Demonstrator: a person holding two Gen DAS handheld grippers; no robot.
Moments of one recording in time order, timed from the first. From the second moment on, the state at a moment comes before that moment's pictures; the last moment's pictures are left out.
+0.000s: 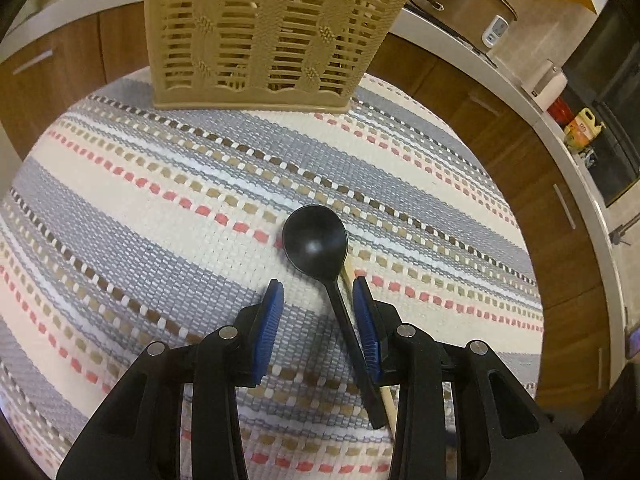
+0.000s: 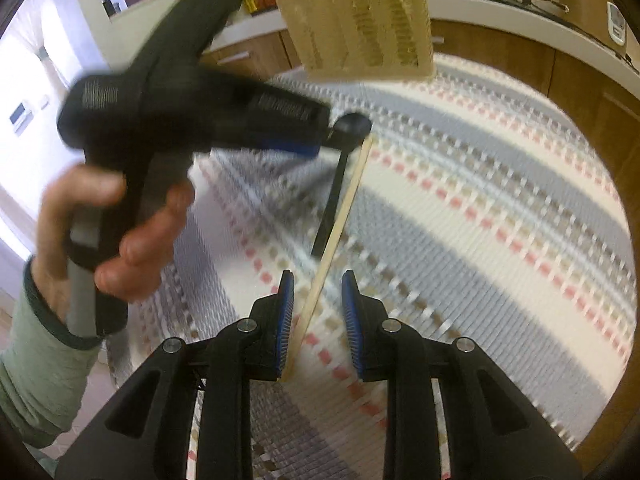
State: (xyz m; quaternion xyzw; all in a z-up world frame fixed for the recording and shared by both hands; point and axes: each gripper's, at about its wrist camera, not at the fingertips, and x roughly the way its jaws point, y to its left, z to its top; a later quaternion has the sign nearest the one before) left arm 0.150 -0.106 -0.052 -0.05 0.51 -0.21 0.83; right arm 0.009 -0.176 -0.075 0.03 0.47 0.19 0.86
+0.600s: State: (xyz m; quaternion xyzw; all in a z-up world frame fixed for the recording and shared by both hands) left arm 0.137 -0.129 -0.051 0.03 0.47 -0.15 0.87; right arm -0.030 -0.167 -0.071 -0.09 0.43 0.07 0.90
